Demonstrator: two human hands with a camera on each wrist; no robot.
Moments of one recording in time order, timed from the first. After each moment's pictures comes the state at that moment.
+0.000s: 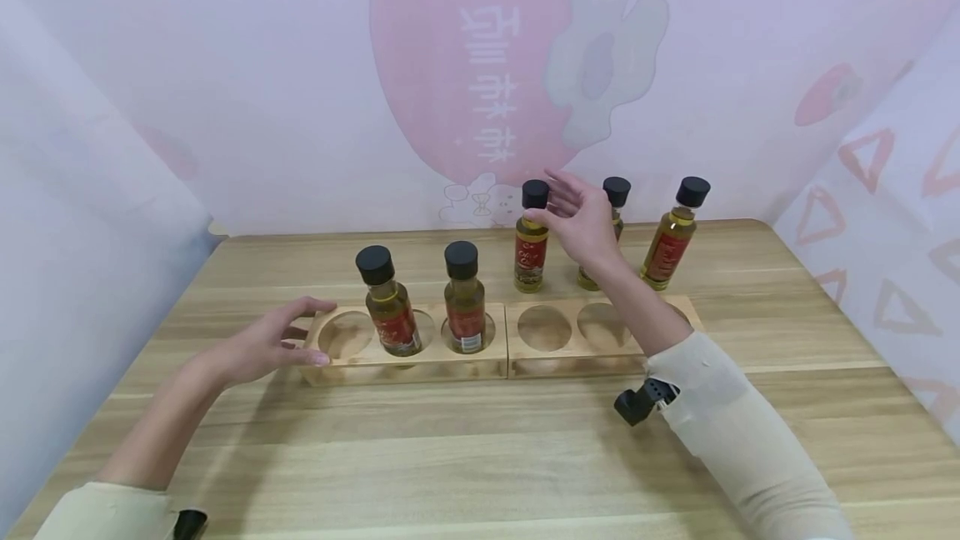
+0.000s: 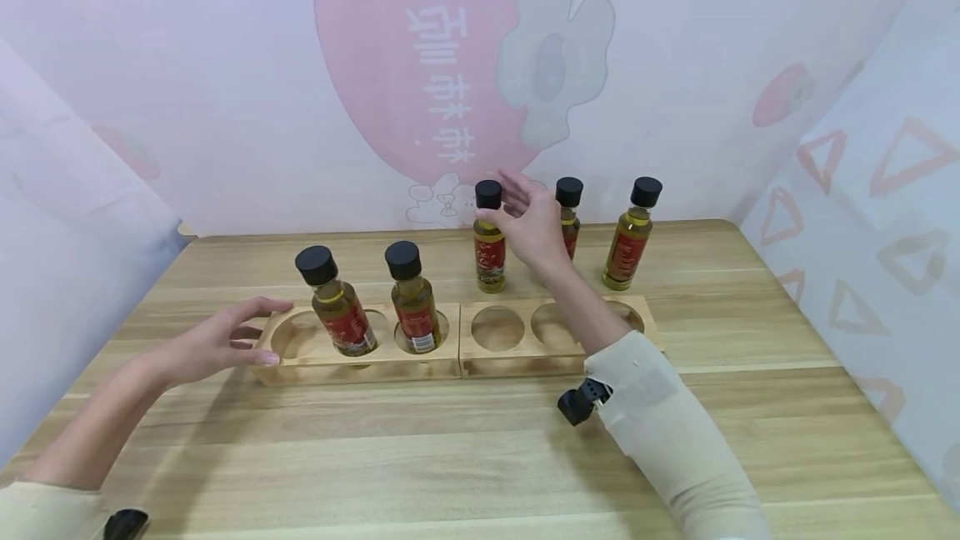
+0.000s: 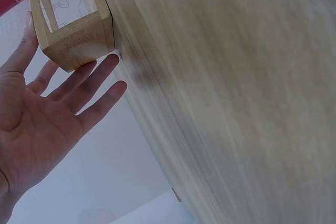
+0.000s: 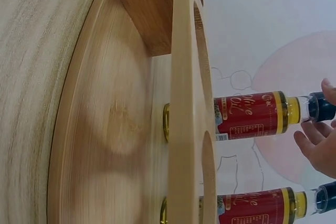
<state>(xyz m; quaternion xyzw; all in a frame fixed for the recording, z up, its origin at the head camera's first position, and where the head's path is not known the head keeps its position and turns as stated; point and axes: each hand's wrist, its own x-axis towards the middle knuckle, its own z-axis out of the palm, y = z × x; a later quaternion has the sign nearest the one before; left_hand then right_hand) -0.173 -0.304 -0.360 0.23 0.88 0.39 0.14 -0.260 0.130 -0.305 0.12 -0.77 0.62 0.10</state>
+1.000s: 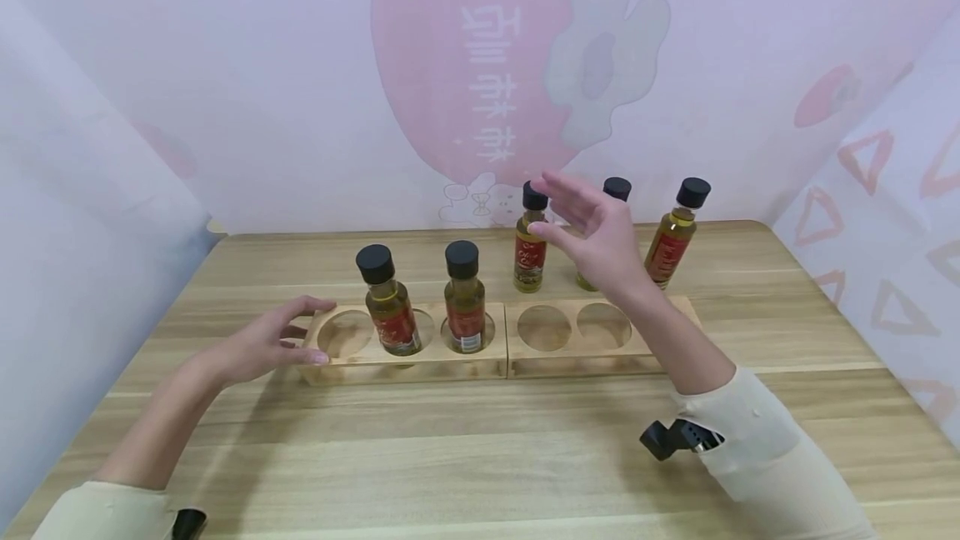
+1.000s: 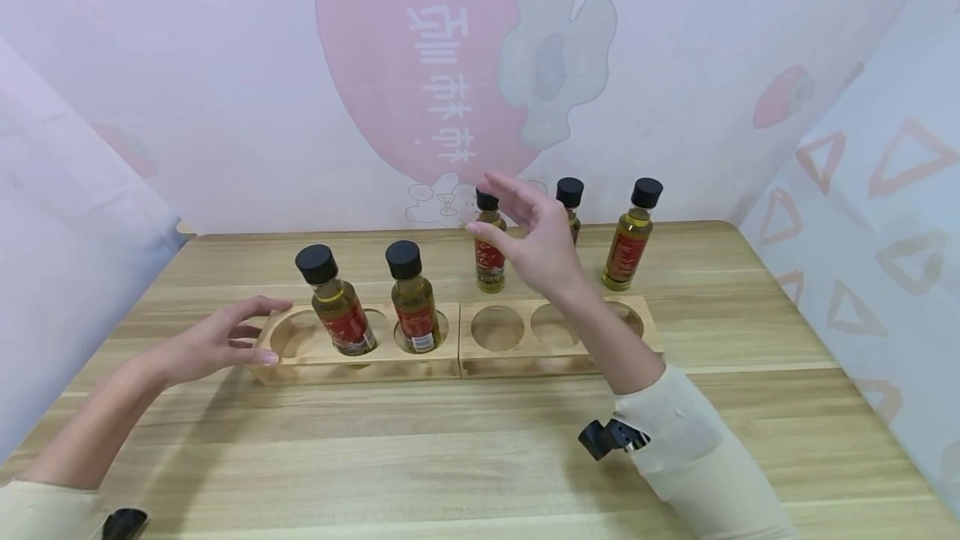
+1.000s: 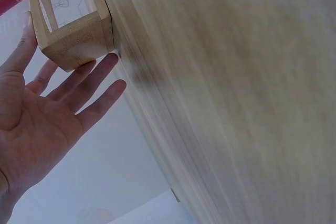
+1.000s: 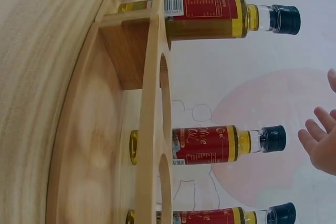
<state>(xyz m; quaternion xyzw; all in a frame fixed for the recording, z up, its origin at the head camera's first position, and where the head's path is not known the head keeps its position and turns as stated) -0.173 -0.303 -0.360 0.23 0.88 0.39 0.13 -0.204 0.136 -0.278 0.22 -0.73 0.64 0.11</state>
